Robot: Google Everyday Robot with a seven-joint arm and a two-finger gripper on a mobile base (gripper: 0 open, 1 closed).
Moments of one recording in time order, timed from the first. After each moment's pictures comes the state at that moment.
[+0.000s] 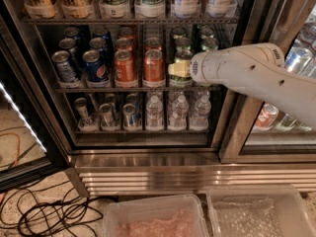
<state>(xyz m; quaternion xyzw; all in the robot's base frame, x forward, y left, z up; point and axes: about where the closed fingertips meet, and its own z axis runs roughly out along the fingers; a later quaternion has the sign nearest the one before) 0.705 -0.105 0.864 -0.09 0.86 0.15 0.48</state>
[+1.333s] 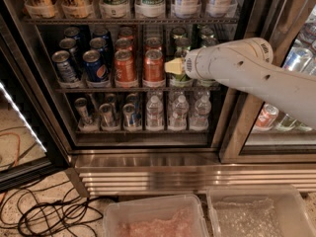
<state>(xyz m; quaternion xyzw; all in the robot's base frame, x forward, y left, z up) 0.726 -0.102 0.863 -0.12 0.86 0.13 0.49</state>
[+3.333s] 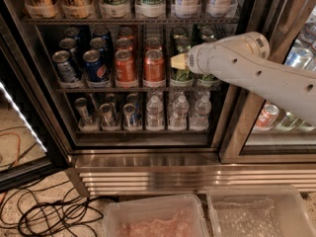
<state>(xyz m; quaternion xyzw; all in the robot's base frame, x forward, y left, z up) 0.758 -0.119 0.860 -0.12 0.86 0.09 0.50</state>
